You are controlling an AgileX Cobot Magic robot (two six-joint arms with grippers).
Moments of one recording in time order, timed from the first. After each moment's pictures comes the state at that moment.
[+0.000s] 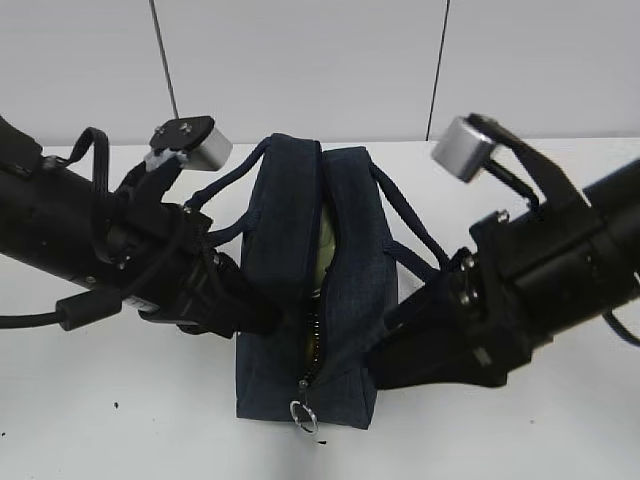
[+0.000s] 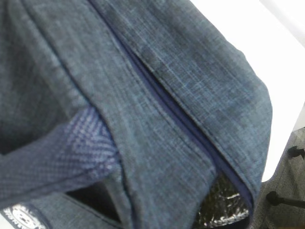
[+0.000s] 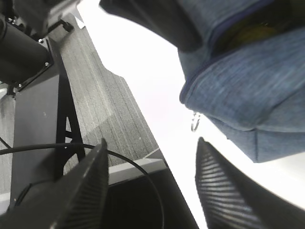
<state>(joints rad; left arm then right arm) -0.49 1.55 -0.87 -1.01 0.69 1.03 0.32 1.39 -0.82 1.06 0.98 -1.19</state>
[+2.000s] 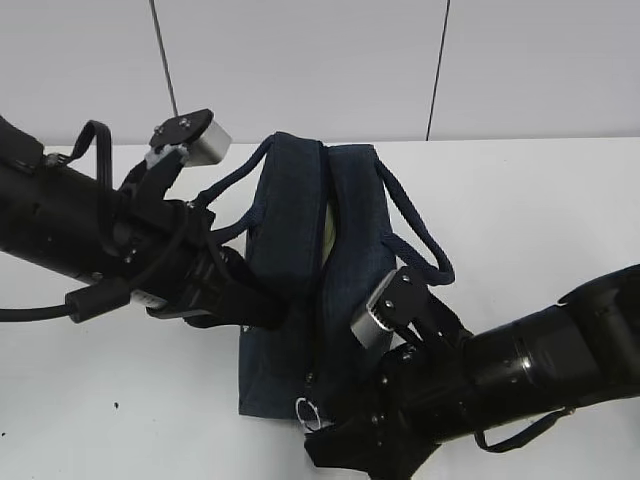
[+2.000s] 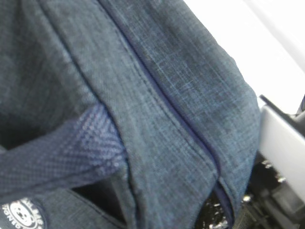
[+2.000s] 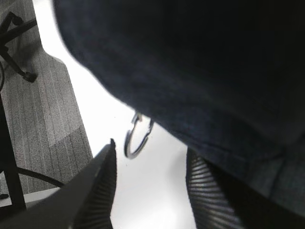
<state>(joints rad) -0.49 1.55 -0.87 -1.08 0.70 1.03 0.46 1.80 -0.62 1.79 0.74 -2.10</state>
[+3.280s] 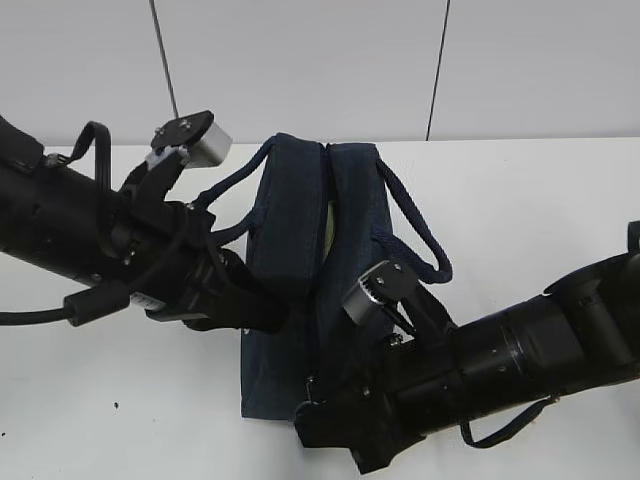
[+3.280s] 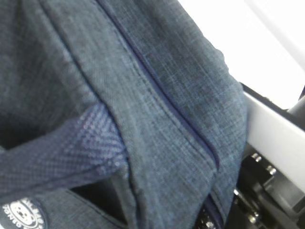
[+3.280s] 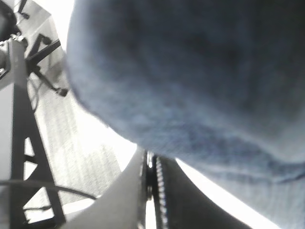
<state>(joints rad) -0.49 1.55 -0.87 -1.07 0.71 1.03 0.46 1.82 -0.66 1.77 0.81 -1.95</state>
